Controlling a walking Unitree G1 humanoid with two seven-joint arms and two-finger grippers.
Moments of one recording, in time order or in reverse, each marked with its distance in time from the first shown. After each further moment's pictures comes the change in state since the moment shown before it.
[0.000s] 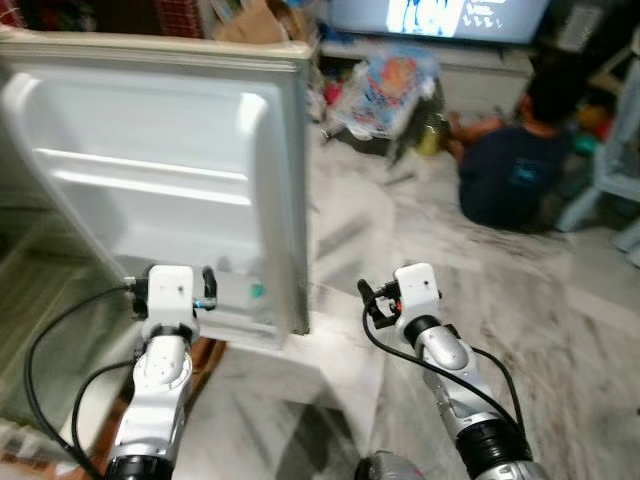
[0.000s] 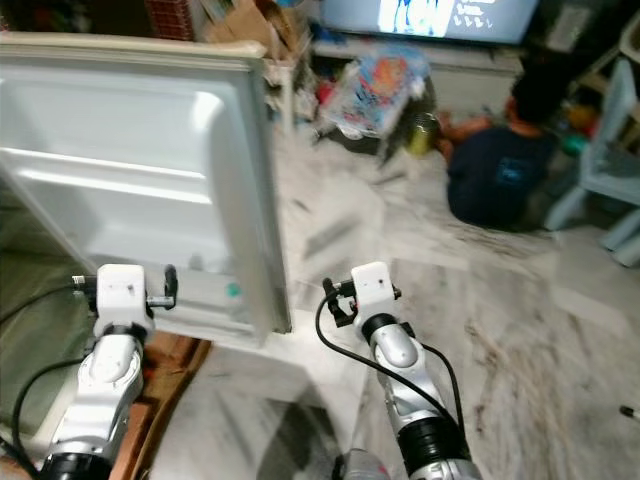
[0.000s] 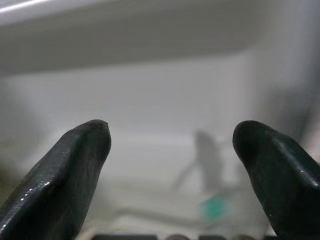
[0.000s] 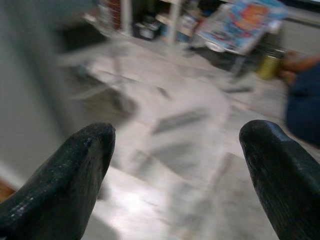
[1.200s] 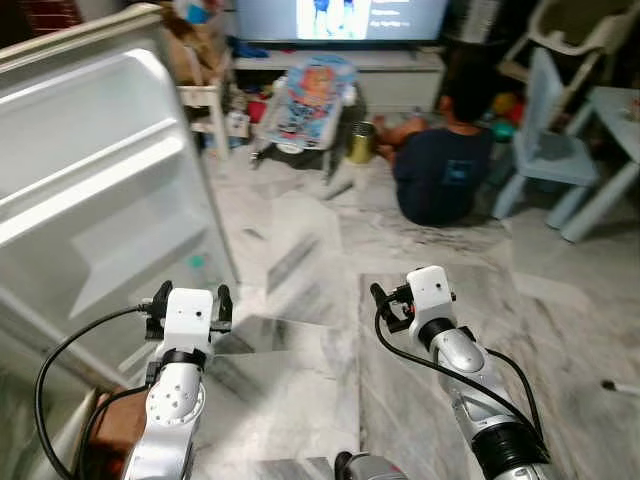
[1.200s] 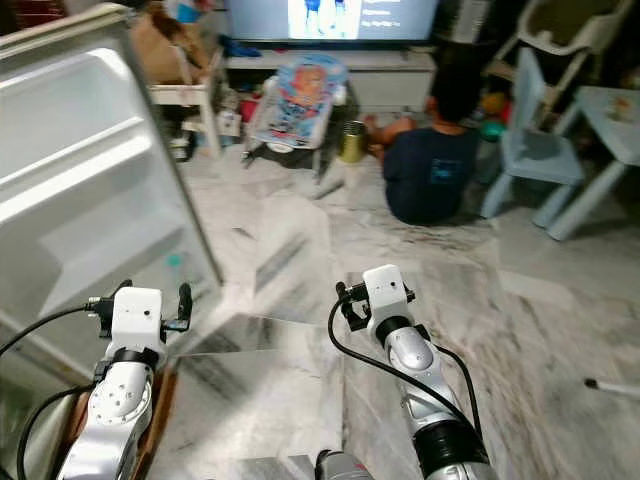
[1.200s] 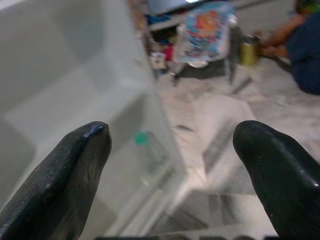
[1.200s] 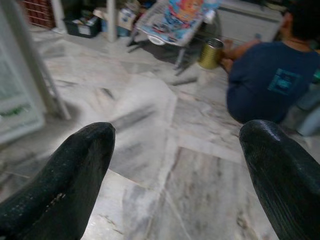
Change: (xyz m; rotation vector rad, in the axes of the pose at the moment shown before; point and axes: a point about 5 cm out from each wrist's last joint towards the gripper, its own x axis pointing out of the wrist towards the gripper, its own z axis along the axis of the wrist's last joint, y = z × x) left arm -0.040 0.007 -0.016 0.094 0.029 -0.008; right arm 0.000 -0.005 0.002 -0.025 -0.006 -0.003
